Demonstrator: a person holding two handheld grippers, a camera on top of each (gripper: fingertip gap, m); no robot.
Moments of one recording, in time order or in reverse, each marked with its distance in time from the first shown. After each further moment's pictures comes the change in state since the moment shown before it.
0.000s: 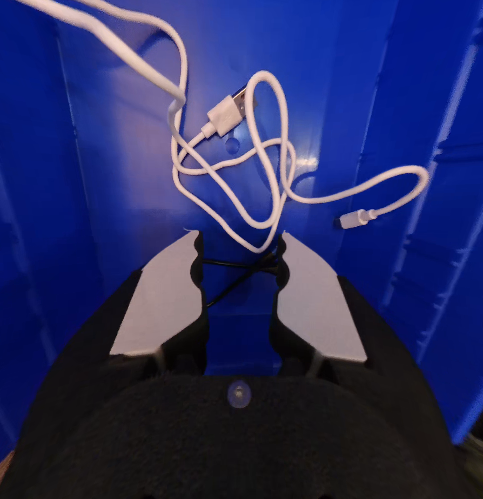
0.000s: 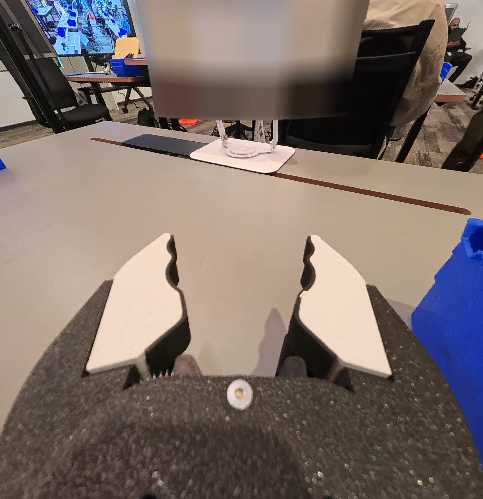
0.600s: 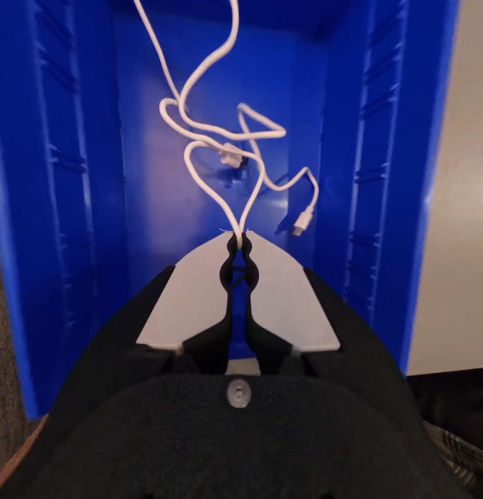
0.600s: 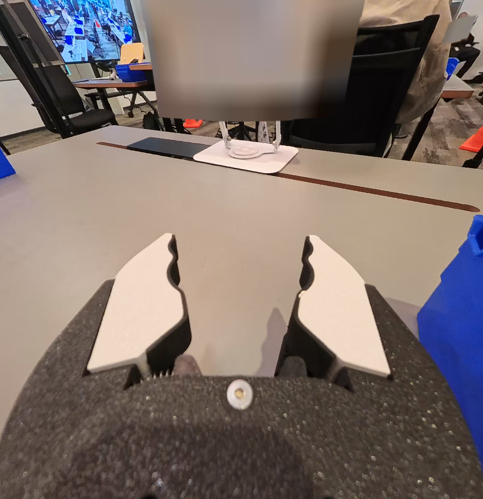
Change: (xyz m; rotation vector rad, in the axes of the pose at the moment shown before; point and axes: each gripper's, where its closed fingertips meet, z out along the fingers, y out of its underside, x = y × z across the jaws) left arm 0.005 -0.024 -0.043 0.190 0.012 0.048; right arm -0.001 0.000 0.000 0.005 -0.016 0.022
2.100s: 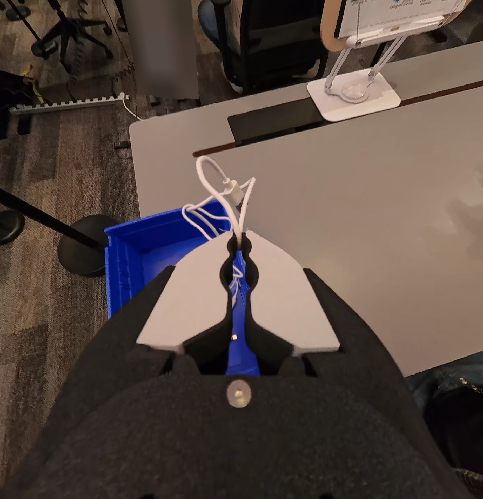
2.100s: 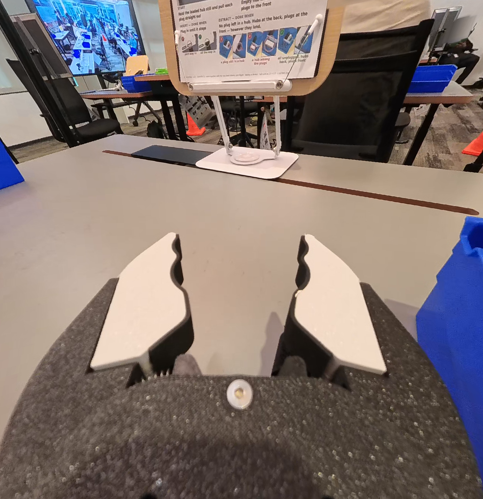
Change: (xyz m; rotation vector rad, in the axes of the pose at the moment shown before) left arm 0.126 -0.112 -0.178 0.479 0.053 0.336; right arm 0.001 -0.004 -0.004 0.025 -0.008 0.010
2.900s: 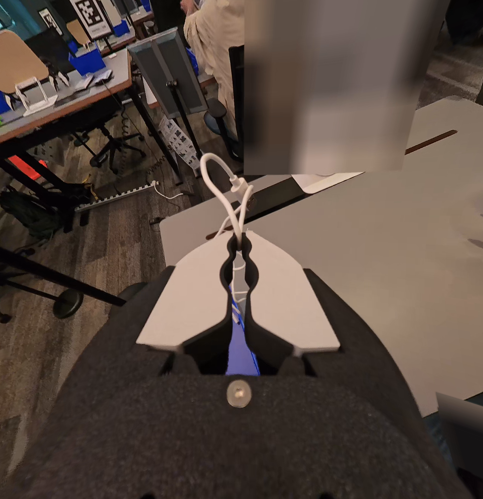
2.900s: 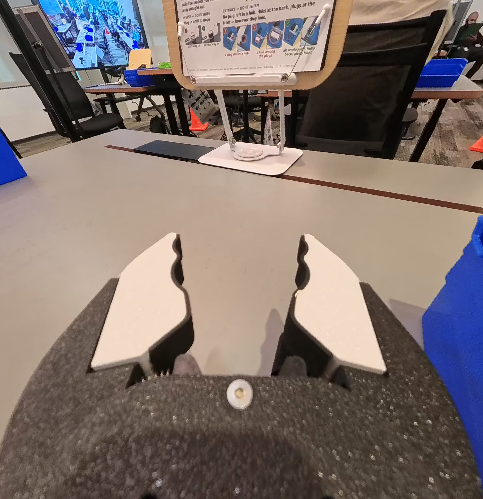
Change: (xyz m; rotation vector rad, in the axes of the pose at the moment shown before) left arm 0.058 -0.137 -0.060 0.193 -0.041 0.191; right arm -0.002 0.003 0.002 -0.016 -0.014 -0.002
